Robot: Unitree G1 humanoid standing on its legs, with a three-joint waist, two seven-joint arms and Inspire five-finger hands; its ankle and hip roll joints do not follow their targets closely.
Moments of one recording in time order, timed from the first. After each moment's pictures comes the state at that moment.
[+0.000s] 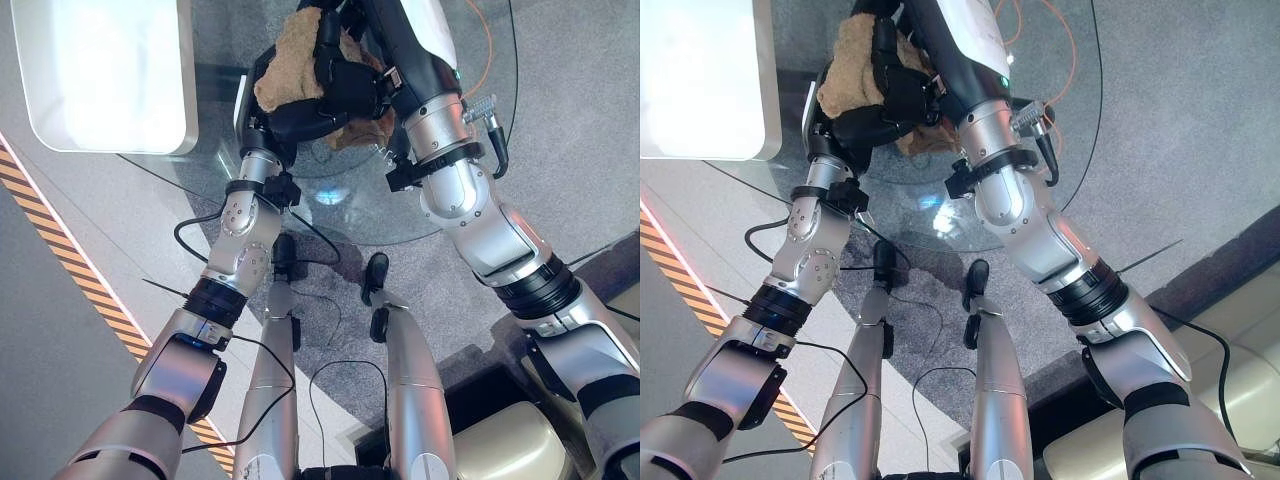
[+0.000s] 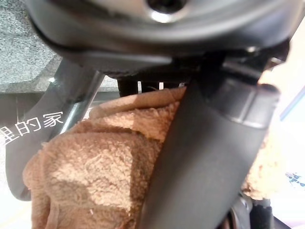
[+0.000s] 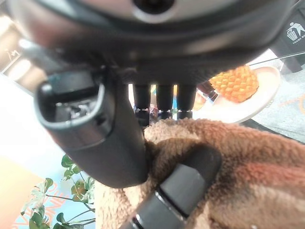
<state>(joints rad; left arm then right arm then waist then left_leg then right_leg) -0.91 0.33 -0.33 0.43 -0.87 -0.30 0.14 -1.06 -0.54 0.53 -0.02 -0.16 0.17 -0.33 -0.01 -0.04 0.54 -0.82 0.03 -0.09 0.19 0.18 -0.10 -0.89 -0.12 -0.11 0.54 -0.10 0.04</state>
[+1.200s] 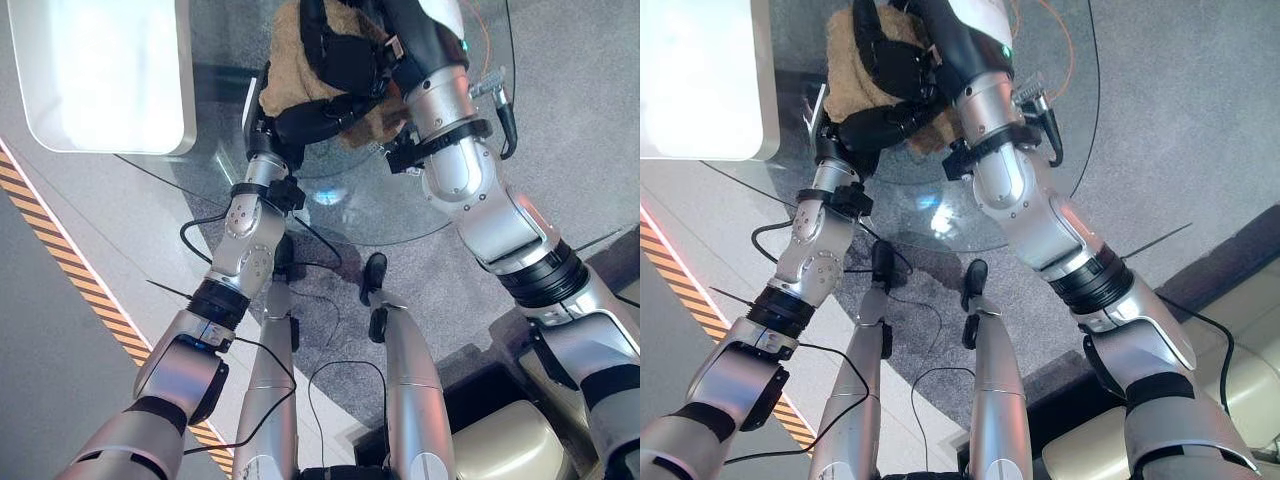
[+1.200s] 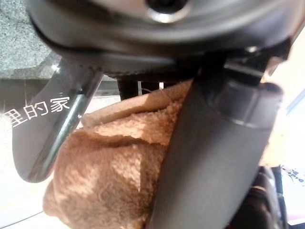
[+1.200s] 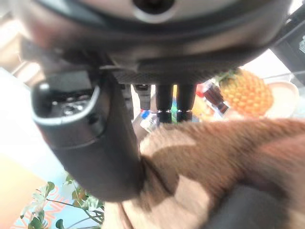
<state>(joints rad) -0.90 0.32 -0.35 0.43 -0.89 -0.30 0.09 -1.16 -0.55 0.54 -0.02 -0.15 0.21 -0.33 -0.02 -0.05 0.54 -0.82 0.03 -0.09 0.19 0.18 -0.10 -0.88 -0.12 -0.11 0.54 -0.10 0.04</state>
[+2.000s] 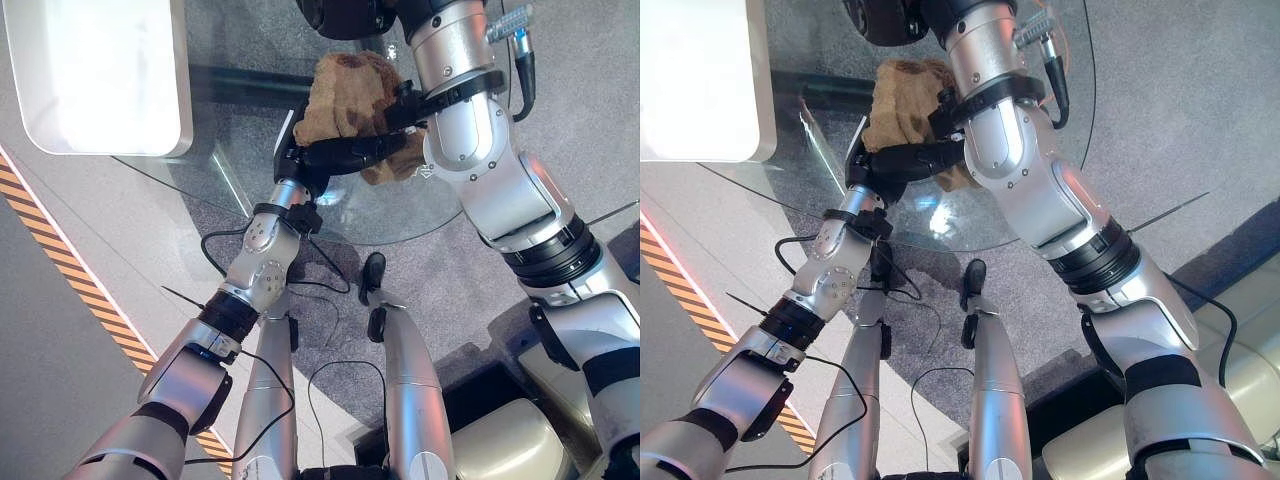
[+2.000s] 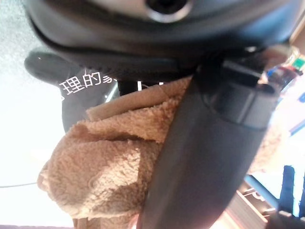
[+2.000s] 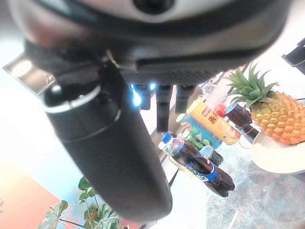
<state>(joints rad) -0.86 0.30 -0.41 0.43 -1.01 -0.27 0.01 -1.25 -0.55 0.53 -0.02 -0.14 0.21 -0.38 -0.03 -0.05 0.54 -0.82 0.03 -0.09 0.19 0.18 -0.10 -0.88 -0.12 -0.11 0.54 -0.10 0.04</state>
